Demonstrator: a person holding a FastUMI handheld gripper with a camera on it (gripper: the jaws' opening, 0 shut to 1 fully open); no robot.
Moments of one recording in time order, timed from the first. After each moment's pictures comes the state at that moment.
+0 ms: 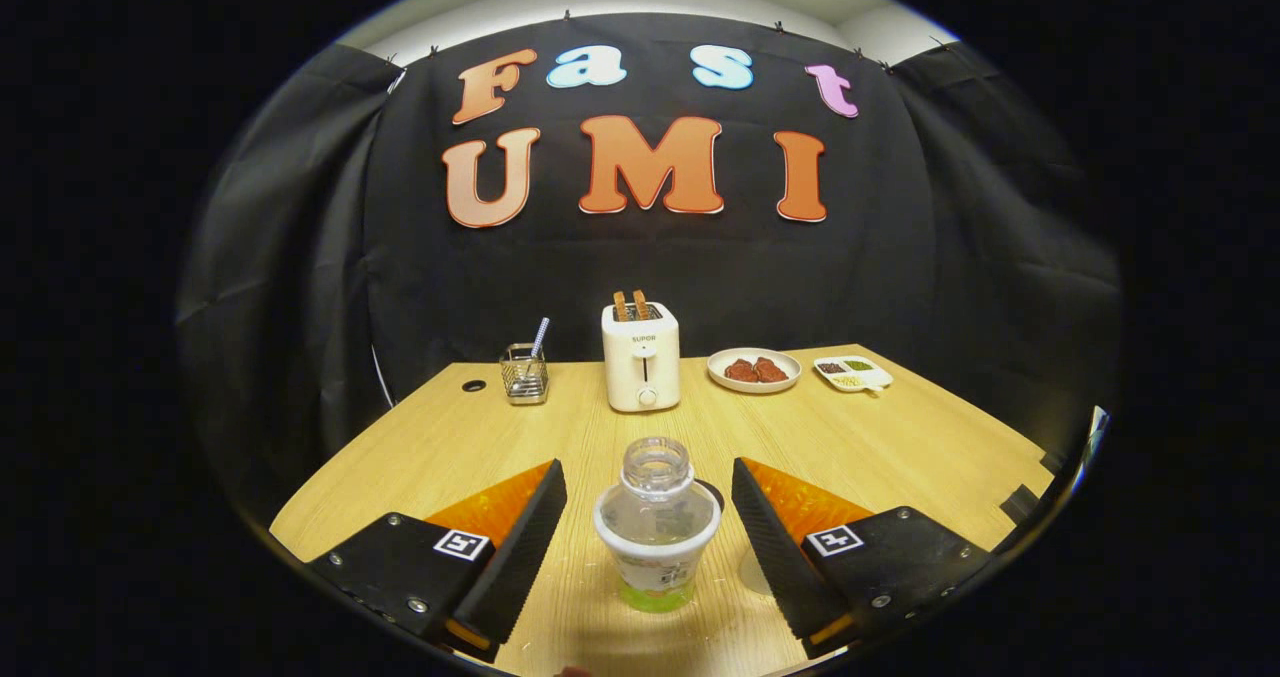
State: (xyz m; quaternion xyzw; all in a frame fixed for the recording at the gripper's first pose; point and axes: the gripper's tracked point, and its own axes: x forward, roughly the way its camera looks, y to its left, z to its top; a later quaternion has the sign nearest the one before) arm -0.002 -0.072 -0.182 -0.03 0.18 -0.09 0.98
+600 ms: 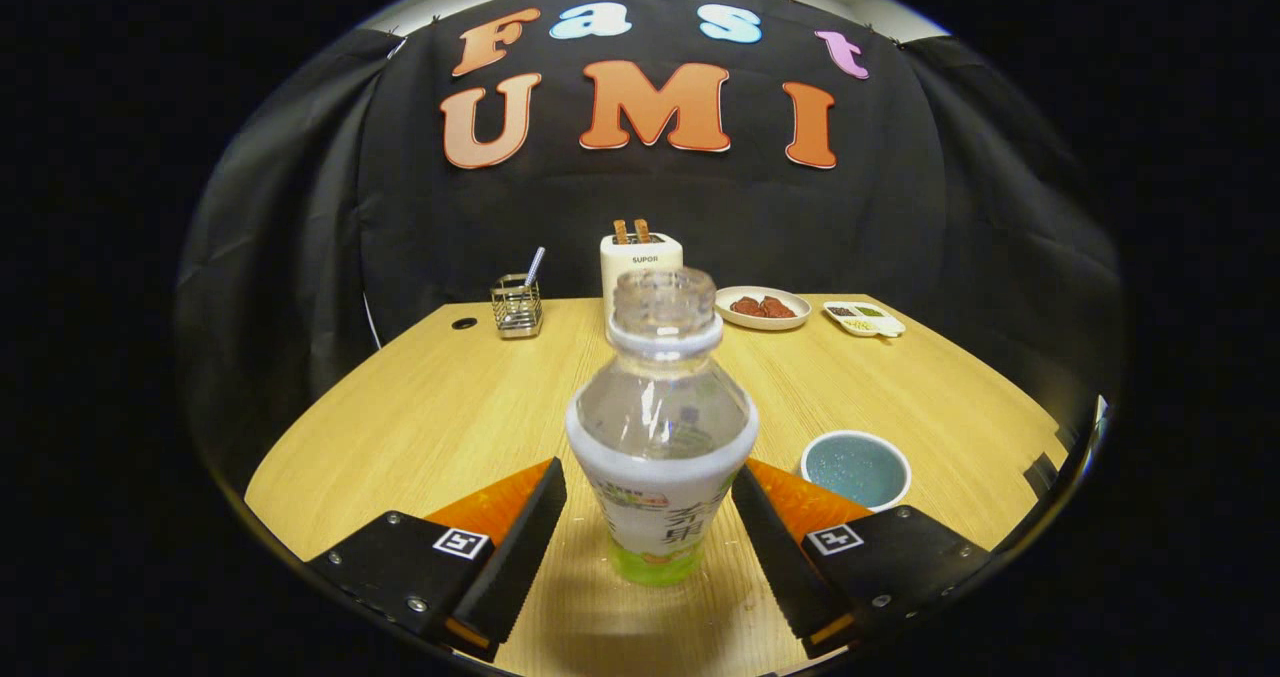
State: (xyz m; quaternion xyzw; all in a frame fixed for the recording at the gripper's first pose) arm -0.008 -0.073 -0.256 -0.04 0.25 -0.09 0.96
